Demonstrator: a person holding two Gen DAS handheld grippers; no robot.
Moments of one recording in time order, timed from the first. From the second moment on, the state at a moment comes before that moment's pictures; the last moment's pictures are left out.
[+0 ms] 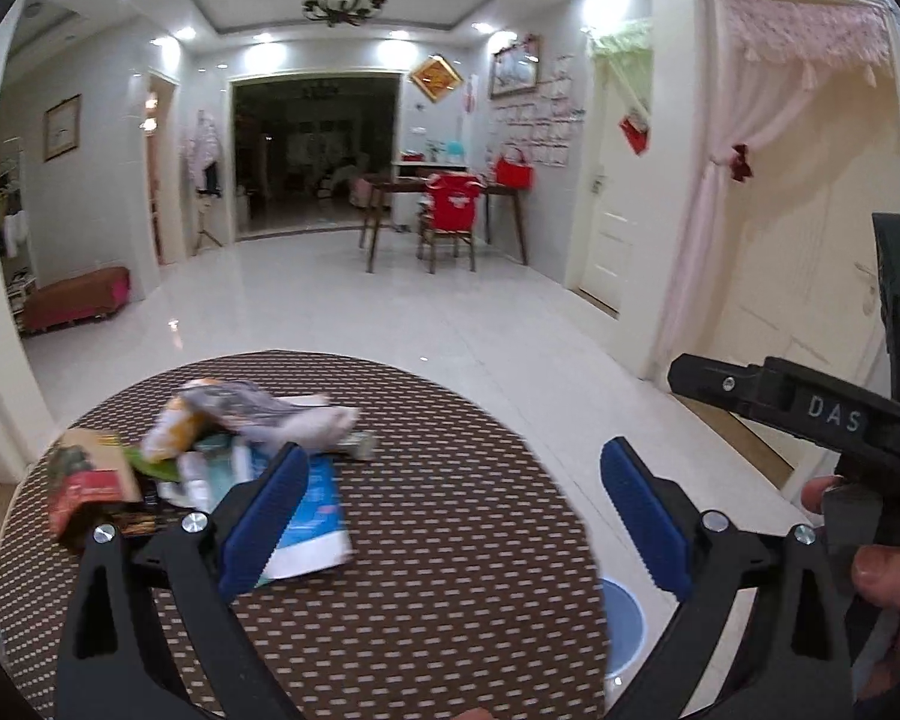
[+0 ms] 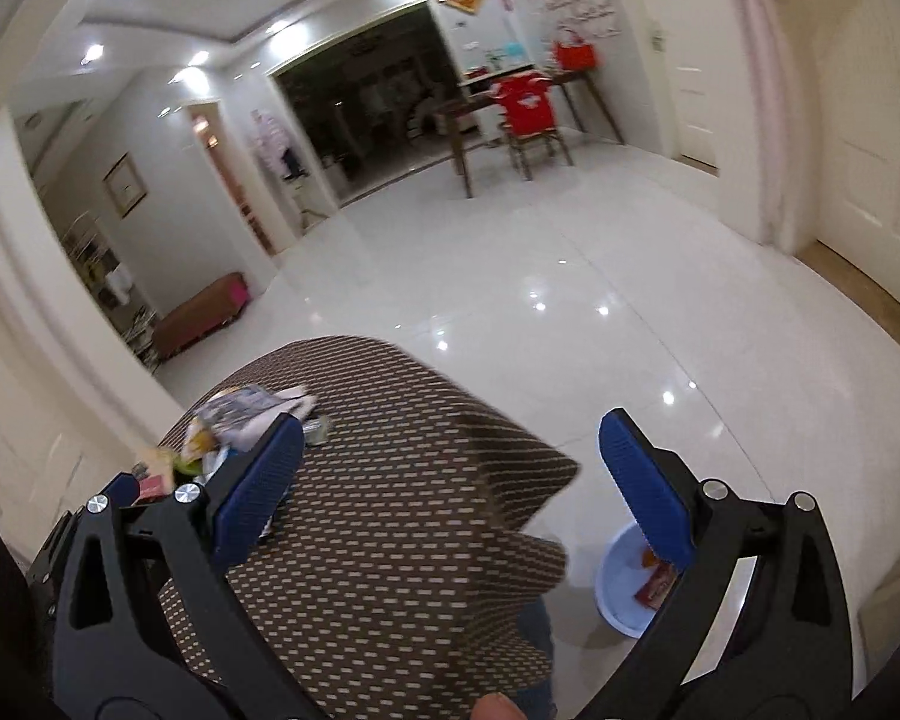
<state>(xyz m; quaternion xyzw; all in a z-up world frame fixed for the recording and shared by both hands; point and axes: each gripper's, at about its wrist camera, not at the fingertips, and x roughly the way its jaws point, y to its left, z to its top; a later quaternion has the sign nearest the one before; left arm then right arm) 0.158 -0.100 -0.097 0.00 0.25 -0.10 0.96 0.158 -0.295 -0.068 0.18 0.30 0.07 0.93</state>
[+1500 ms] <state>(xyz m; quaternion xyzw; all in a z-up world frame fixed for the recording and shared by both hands) 0.203 0.171 -0.179 -0.07 0.36 0.12 0.92 0.232 -0.049 -0.152 0.05 0.41 0.23 0.88</state>
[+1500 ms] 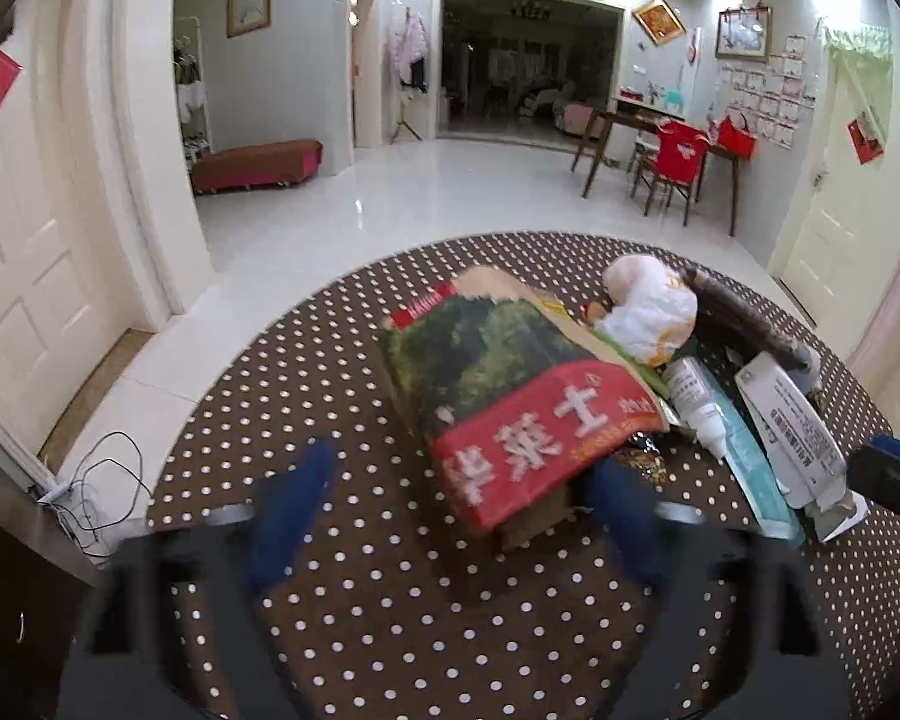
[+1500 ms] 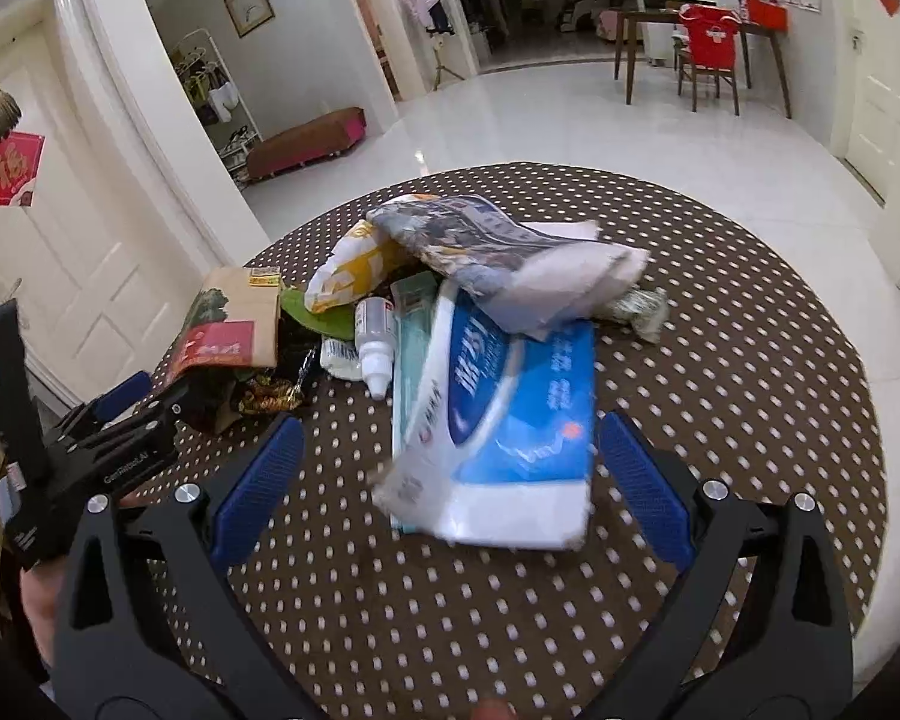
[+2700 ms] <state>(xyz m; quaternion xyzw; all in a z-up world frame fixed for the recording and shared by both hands) 0.102 0.098 -0.078 -0.11 0.22 0.02 0.97 0.169 -0.164 -0.067 0.16 0.32 0.31 0.88</state>
